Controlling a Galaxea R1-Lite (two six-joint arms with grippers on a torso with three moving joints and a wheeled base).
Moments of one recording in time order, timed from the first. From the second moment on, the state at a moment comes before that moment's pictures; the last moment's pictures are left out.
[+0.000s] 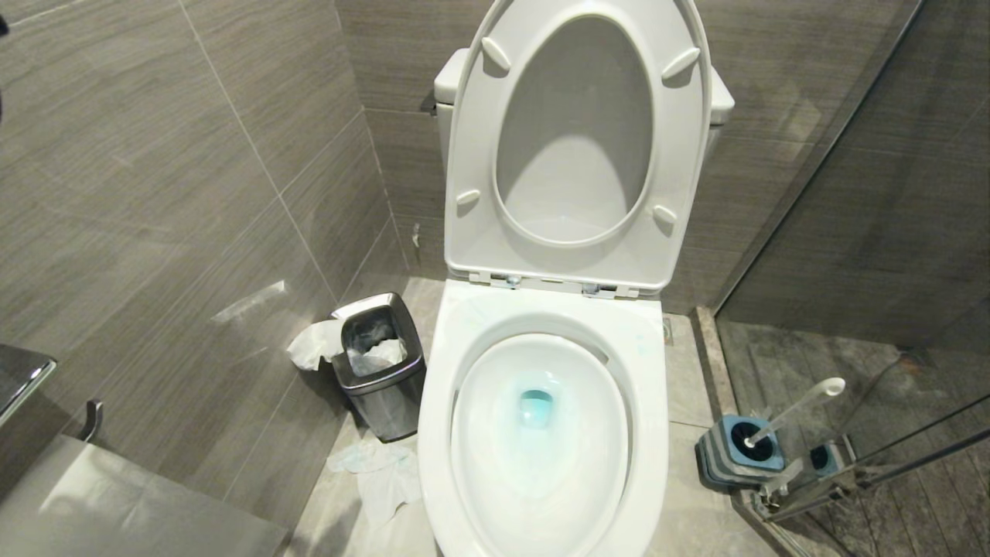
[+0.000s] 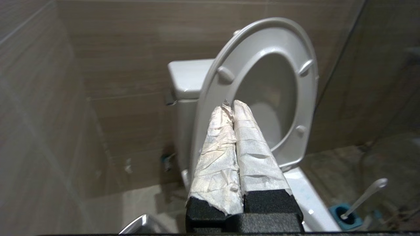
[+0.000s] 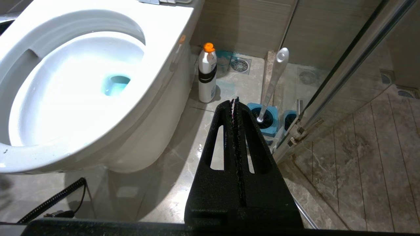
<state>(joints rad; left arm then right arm) -0.33 1.18 -1.28 -0.26 -0.19 0.02 0.00 0.00 0.00 -0.01 0.00 0.01</state>
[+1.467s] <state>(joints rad) -0.39 1.78 -1.94 -0.26 0.11 0.18 0.00 0.00 0.00 -0.01 0.00 0.01</state>
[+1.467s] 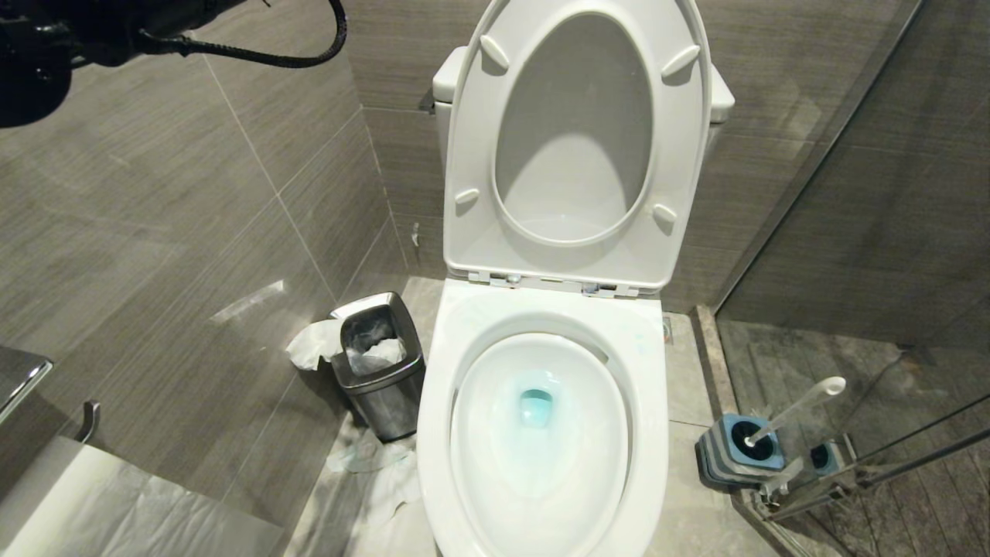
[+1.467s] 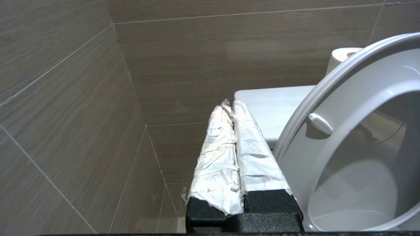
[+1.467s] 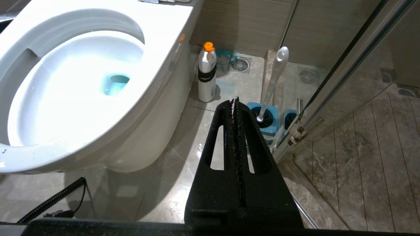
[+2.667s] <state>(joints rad) -0.41 1.80 -1.94 -0.16 0.14 0.20 0.00 0.00 0.00 -0.01 0.00 0.01</state>
